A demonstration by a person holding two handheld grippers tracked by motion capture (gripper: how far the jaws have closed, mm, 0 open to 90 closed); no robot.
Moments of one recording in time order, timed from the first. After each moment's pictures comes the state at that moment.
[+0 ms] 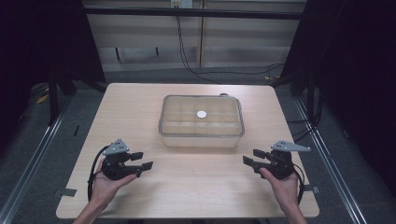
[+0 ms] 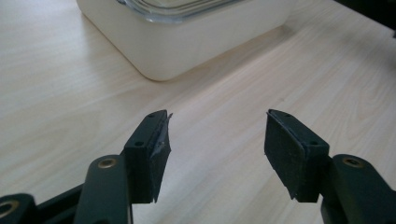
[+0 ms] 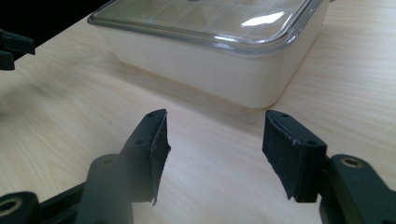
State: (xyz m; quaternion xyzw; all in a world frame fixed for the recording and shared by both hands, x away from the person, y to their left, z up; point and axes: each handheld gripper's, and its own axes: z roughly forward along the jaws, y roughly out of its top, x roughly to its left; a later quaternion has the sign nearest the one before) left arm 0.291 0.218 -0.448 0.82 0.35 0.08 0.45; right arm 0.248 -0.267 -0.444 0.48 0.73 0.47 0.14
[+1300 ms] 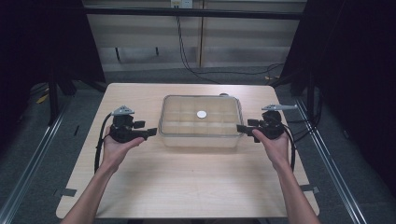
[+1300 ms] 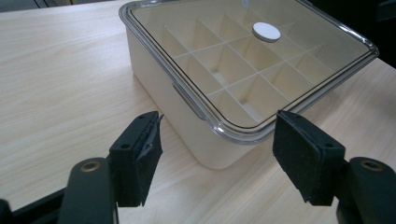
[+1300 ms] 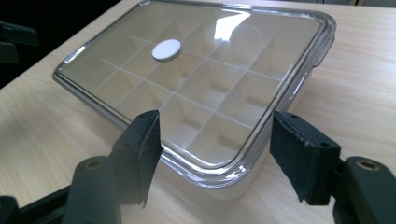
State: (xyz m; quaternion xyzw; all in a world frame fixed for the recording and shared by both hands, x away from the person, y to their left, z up) left arm 0.383 0.200 -0.421 0.79 0.40 0.09 0.46; right arm 0.353 -0.268 -0.414 0.49 0.74 0.45 0.11
